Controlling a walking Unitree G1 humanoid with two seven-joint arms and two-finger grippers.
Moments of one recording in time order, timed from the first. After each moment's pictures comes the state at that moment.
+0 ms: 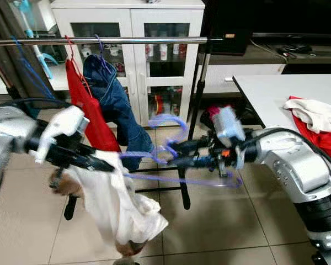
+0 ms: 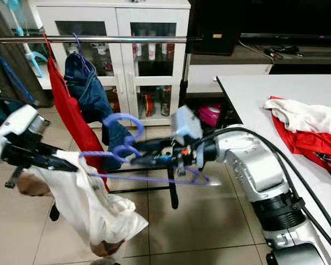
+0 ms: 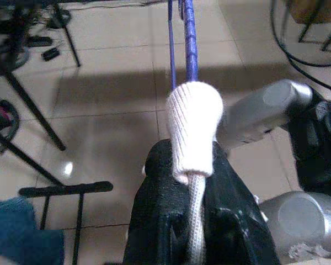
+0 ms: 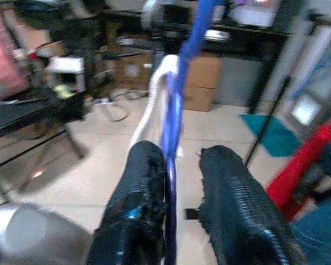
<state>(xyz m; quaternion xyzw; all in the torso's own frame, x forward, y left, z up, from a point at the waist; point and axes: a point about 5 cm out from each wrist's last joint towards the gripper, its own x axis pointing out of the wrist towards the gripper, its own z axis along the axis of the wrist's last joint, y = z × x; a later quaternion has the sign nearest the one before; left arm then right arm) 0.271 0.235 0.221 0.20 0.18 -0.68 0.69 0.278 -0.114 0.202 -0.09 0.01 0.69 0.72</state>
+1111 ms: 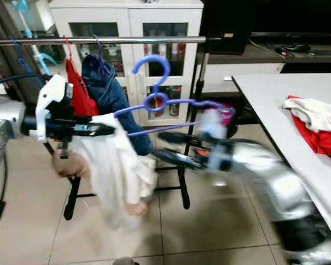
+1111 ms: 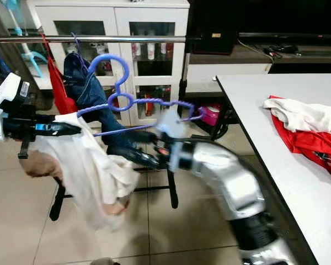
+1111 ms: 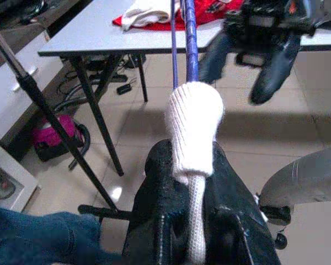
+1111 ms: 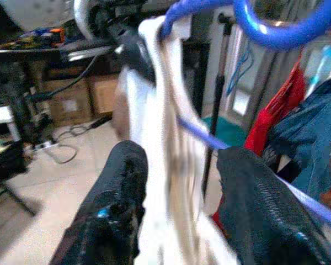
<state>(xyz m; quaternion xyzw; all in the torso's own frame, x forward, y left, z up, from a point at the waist) 0.294 0.238 0.242 0.17 0.10 -0.60 0.78 0.274 -0.069 0.182 -0.01 0.00 0.58 0.82</state>
